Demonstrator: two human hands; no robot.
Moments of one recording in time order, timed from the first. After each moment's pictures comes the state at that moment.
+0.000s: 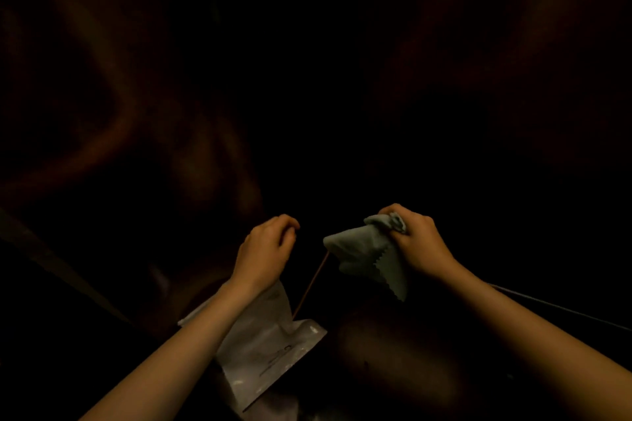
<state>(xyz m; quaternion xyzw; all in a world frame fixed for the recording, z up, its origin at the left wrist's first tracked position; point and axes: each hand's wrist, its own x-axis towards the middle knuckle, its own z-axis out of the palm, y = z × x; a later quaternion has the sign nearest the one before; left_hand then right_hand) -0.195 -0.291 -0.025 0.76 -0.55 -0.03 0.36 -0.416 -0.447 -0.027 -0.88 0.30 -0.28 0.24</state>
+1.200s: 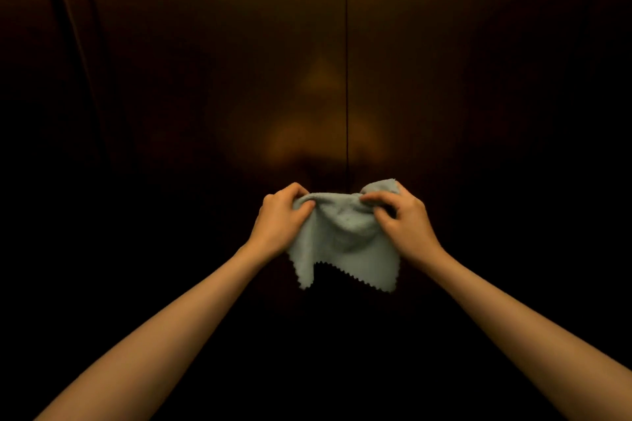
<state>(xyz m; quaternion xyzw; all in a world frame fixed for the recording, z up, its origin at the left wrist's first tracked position) -0.429 -0.593 0.698 0.56 -0.69 -0.03 0.45 -0.641 -0.601 0.689 -0.74 0.41 -0.52 0.10</state>
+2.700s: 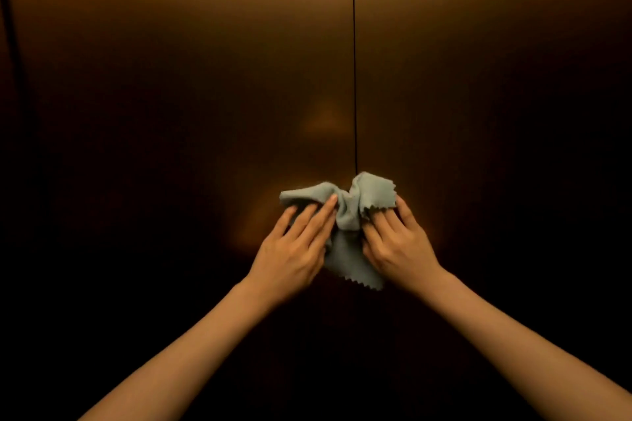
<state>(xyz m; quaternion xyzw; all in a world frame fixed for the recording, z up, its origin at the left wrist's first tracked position) -0.416 -0.766 0.738 0.41 -0.71 0.52 0.23 -0.618 -0.810 0.739 -0.68 0.31 -0.35 -0.57</state>
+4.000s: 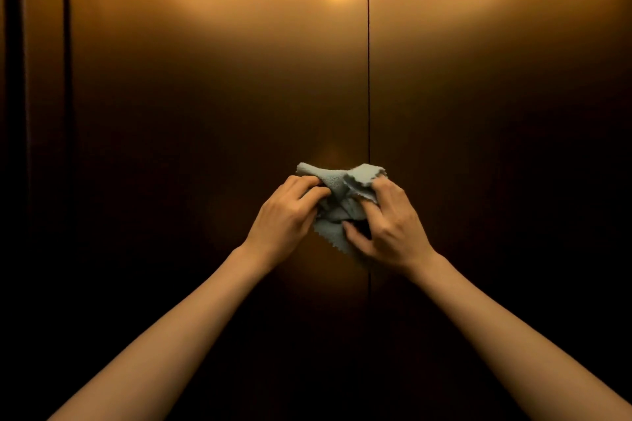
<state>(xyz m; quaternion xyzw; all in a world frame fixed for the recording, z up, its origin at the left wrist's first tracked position) -0.397 -0.771 0.839 0.33 -0.74 0.40 0.42 -0.595 -0.808 0.823 -0.70 0.23 -0.49 -0.47</state>
